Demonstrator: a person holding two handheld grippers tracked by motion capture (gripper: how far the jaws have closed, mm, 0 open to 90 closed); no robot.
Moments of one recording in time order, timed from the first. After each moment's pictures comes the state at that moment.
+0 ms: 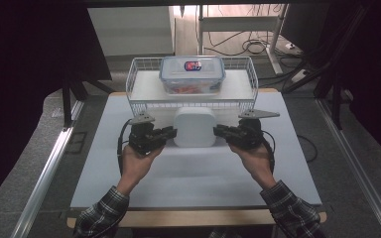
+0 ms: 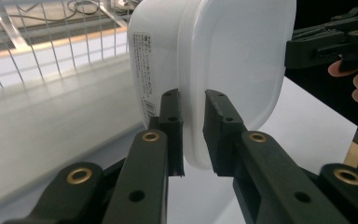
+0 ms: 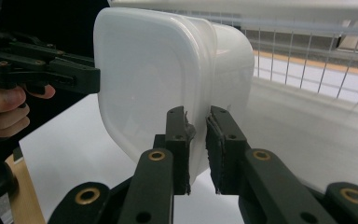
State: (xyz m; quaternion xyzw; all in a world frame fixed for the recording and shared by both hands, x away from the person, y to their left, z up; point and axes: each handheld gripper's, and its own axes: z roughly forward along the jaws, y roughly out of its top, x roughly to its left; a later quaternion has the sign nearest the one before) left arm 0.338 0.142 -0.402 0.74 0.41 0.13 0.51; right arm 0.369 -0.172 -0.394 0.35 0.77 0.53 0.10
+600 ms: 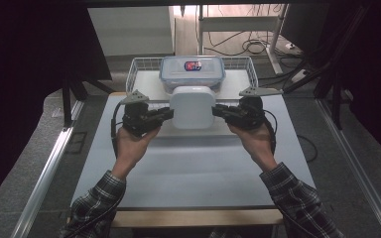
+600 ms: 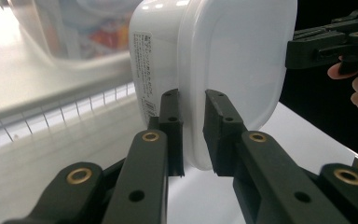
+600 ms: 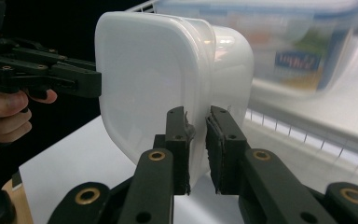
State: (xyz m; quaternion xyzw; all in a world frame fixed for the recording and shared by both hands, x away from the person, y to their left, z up) left arm 0.355 0.151 -0.352 0.73 0.40 0.15 0.53; right arm 0.388 -0.162 -0.340 0.33 0.76 0.54 0.12
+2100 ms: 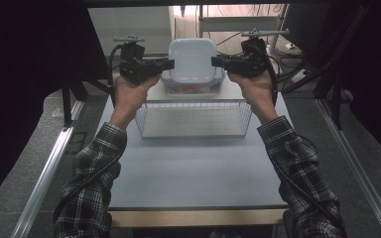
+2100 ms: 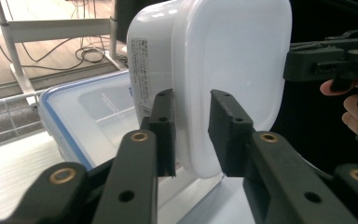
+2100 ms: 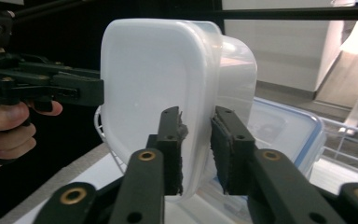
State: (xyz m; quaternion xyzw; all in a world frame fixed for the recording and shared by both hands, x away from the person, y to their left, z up) left arm 0.434 0.159 -0.262 0.71 0.41 0.14 0.56; right arm 0.457 -0.148 -0.242 0.34 0.75 0.56 0.14
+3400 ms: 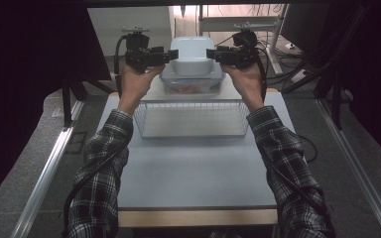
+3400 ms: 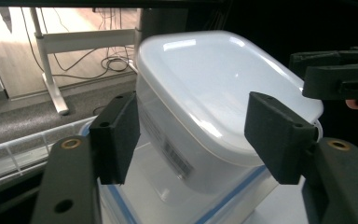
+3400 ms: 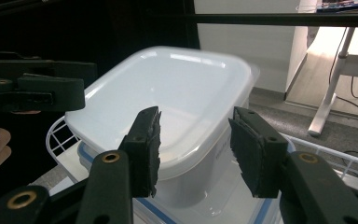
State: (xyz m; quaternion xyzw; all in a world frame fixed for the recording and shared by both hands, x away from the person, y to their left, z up) left arm 0.477 0.159 -0.264 0.69 0.43 0.18 0.55; right arm 0.493 -0.133 -0.247 0.37 0.73 0.54 0.18
